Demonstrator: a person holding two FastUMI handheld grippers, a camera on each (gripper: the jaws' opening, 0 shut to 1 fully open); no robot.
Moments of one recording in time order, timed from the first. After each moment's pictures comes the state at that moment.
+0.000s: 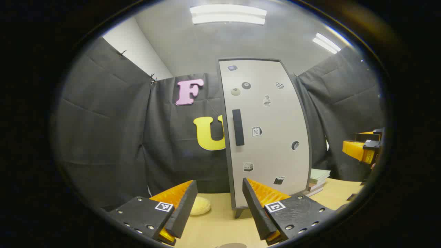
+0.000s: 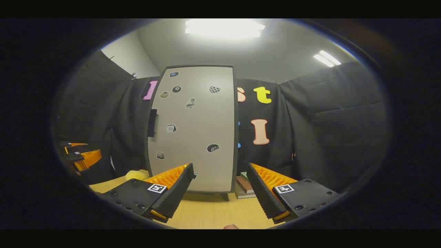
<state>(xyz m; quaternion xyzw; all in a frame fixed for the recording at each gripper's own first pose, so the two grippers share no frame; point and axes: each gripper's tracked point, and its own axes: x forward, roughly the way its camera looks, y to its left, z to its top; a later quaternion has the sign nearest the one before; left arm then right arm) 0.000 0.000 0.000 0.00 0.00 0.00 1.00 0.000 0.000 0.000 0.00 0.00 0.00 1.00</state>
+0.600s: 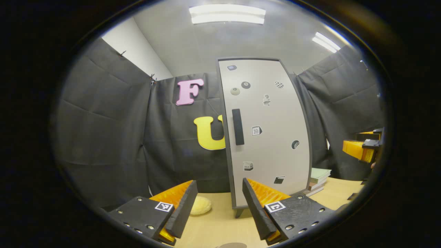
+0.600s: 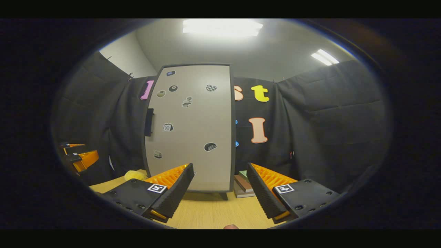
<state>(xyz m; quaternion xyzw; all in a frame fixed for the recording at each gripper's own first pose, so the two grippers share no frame) 0.000 0.001 -0.002 0.00 0.00 0.00 1.00 0.002 -0.004 -0.001 0.01 0.01 -0.01 1.00</state>
